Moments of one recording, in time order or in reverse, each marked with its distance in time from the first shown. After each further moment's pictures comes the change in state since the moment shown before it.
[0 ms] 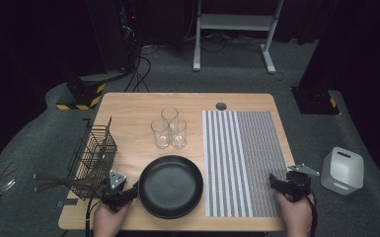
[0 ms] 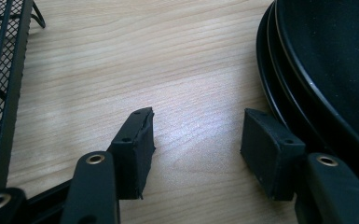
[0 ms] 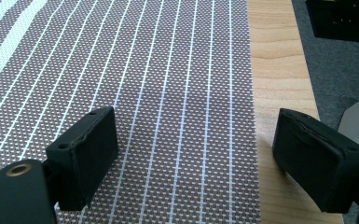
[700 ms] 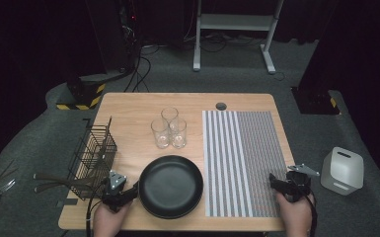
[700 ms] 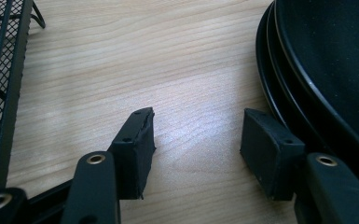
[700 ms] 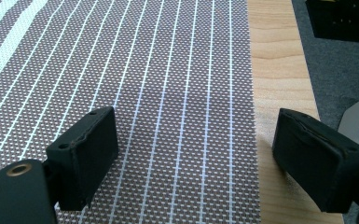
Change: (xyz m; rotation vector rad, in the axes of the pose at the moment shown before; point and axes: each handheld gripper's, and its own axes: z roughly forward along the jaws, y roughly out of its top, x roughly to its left) left arm 0.000 0.000 0.000 0.000 0.001 0.000; right arm 0.000 0.000 0.000 -0.002 -0.002 -0.004
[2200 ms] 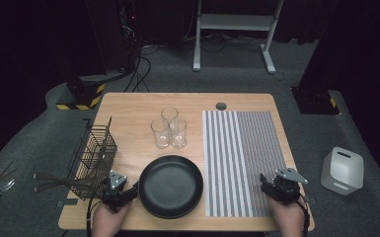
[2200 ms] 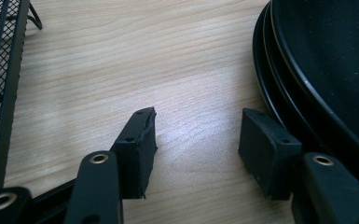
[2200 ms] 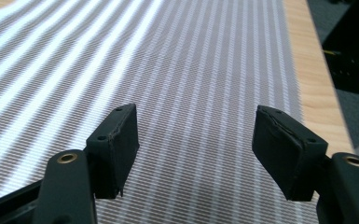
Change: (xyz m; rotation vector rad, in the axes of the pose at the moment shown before) left arm 0.000 0.000 0.000 0.003 -0.008 0.010; right arm 0.053 0.003 -0.032 -0.123 0.019 -0.127
